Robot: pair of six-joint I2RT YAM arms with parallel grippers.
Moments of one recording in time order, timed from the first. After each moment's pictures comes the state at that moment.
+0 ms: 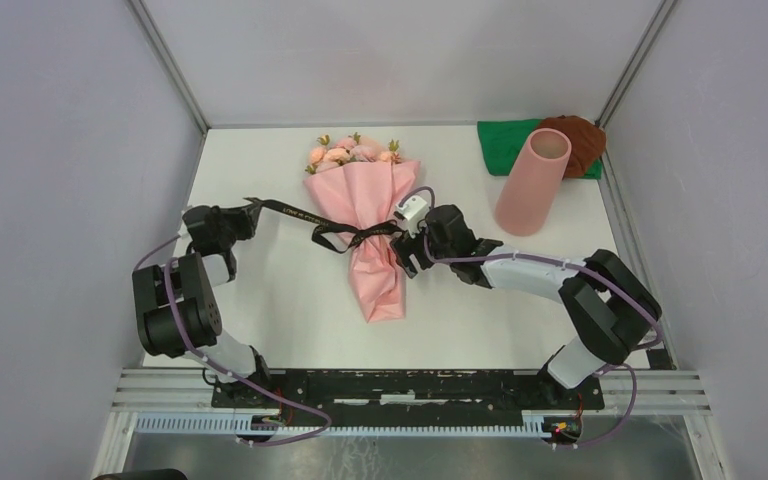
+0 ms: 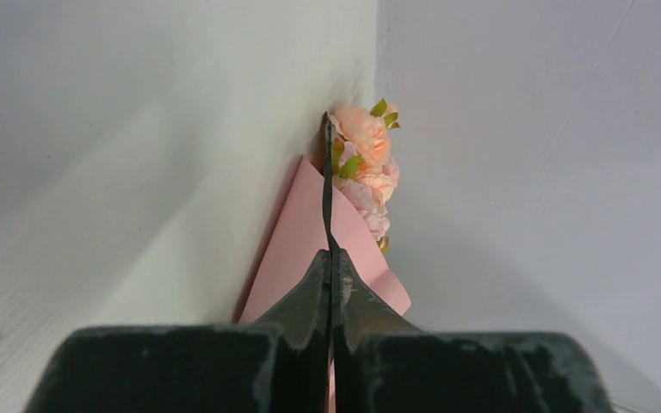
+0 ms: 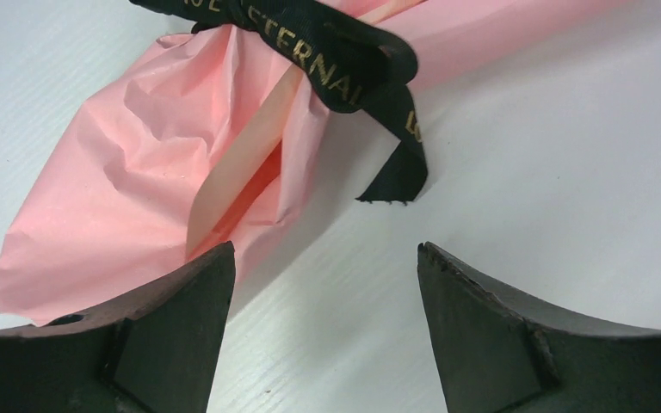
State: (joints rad) left arm 0.32 1.58 0.56 0.63 0.34 -1.36; right arm 0.73 1.60 0.83 0.16 -0.06 -0.04
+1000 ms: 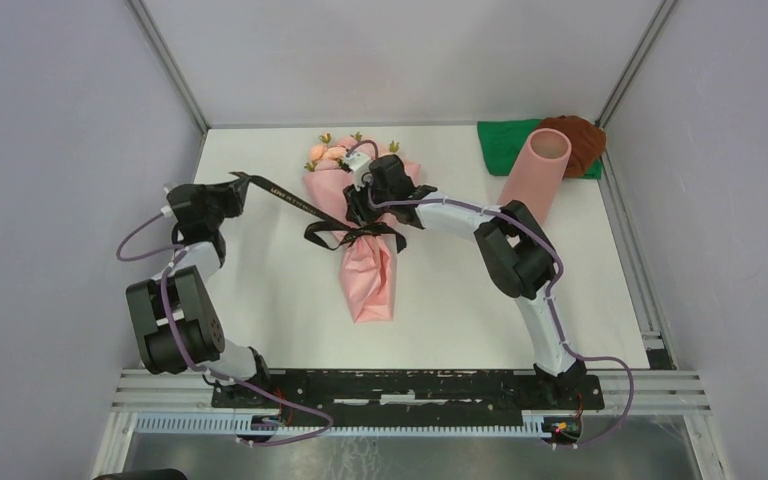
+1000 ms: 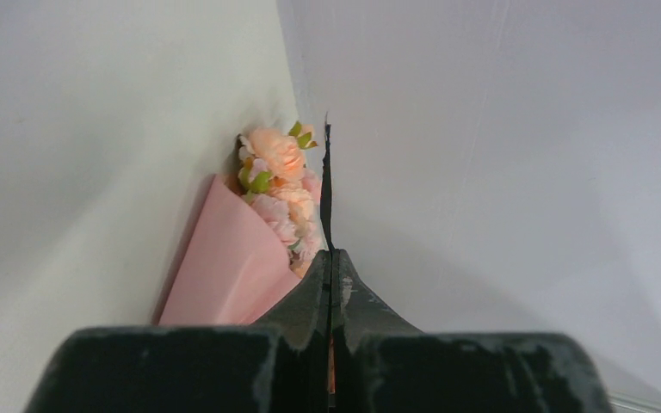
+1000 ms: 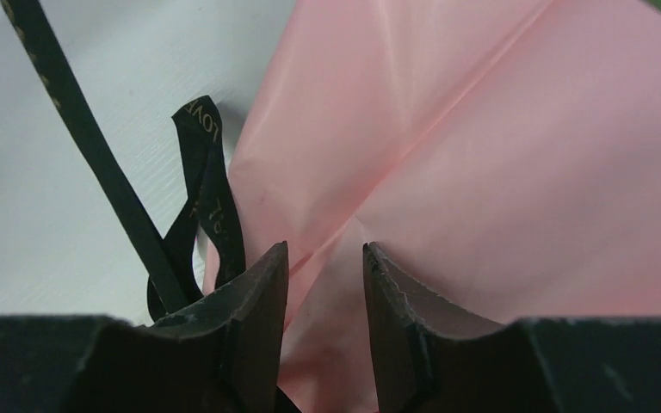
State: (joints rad) left arm 0.34 1.48 0.69 0.47 0.32 -1.36; right arm 0.72 2.22 1.64 -0.01 -0.27 0.02
